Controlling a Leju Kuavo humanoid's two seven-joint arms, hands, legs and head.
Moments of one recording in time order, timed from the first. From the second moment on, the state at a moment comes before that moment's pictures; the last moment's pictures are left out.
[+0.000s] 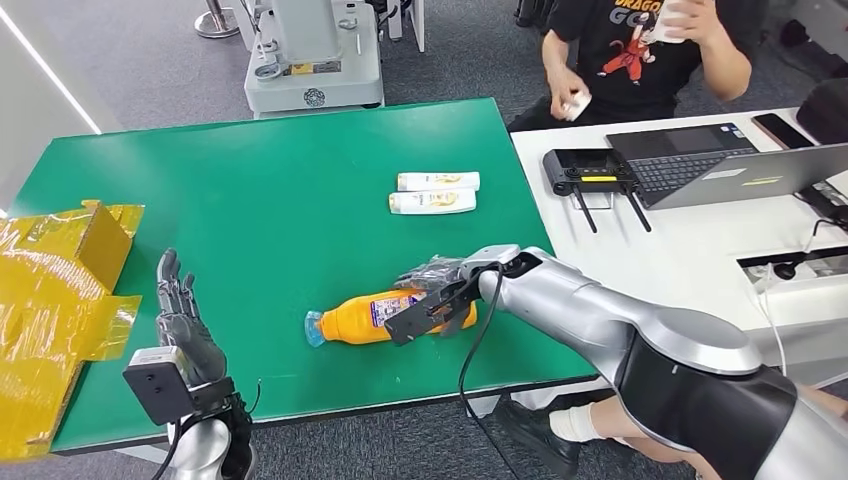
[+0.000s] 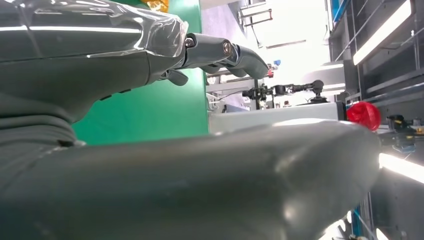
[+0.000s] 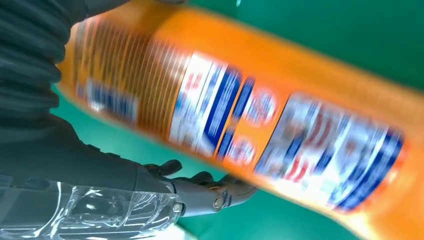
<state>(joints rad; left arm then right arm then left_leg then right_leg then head) -0.16 -0.21 -0.32 -1.32 -0.02 0.37 -0.70 -1.05 -0.10 1.40 -0.37 0.22 0.33 -0.22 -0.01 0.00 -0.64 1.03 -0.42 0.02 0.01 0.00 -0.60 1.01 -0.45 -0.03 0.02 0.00</state>
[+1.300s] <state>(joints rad) -0.17 -0.21 -0.35 -1.27 -0.04 0.37 -0.70 -0.90 -0.06 1.27 -0.36 0.24 0.04 -0.29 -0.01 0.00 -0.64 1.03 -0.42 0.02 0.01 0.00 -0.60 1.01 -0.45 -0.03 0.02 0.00</state>
